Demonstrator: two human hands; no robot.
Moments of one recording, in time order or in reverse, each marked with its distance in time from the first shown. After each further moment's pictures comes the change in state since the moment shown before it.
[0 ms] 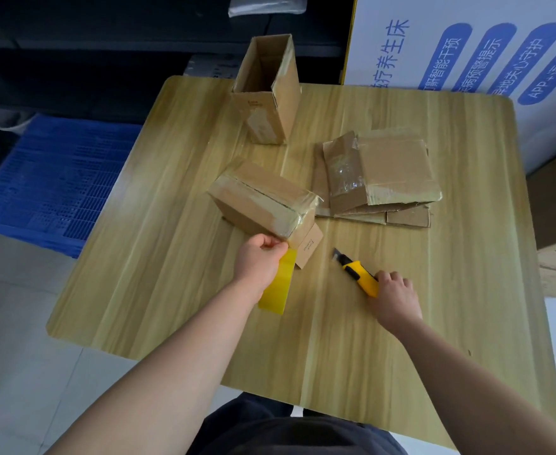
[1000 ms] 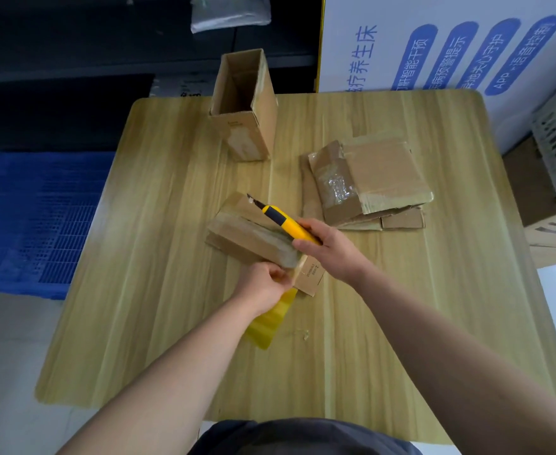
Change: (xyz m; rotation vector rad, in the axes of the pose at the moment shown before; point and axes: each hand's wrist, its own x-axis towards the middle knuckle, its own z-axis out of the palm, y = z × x) left_hand 0.033 -0.001 -0.013 0.412 -0.299 0.095; right_hand 0.031 -0.126 -0.082 0.883 -0.070 -0.424
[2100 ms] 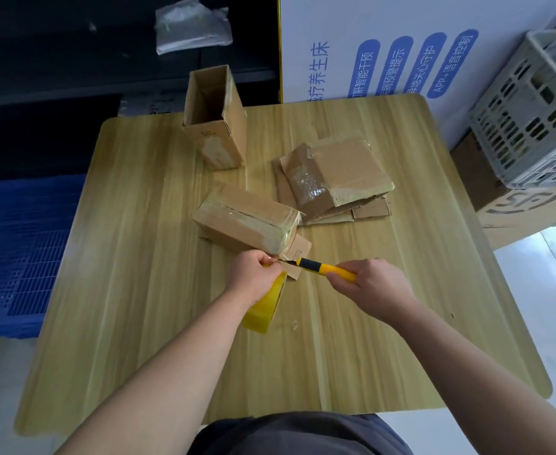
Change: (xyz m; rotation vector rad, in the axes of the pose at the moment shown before) left_hand -0.008 0.013 0.001 0.035 0.105 0.126; right_hand -0.120 -0.007 -0.025 -0.637 0.191 0.235
